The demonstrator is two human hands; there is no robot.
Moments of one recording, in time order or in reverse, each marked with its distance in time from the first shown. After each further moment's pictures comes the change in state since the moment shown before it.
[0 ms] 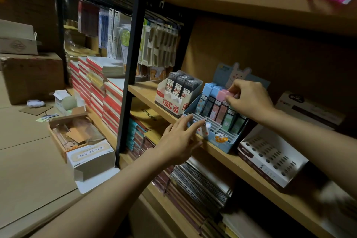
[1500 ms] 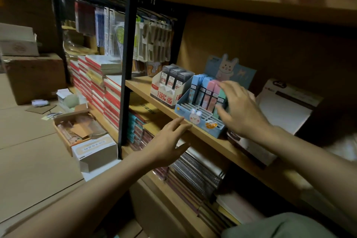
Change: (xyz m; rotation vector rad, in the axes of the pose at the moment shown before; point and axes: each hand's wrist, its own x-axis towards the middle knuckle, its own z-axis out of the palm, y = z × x) left_hand -0.055 0.026 -0.016 -0.103 -0.044 0.003; right_hand -0.076 -0.004 -0.006 0.045 -0.018 -0.194
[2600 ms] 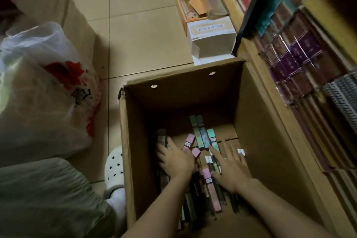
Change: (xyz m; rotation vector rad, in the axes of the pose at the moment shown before) left_hand -0.255 -0.124 0.258 -0.040 0.083 -1.896; right_hand -0.267 -0.162 0.369 0.222 -1.305 -0.323
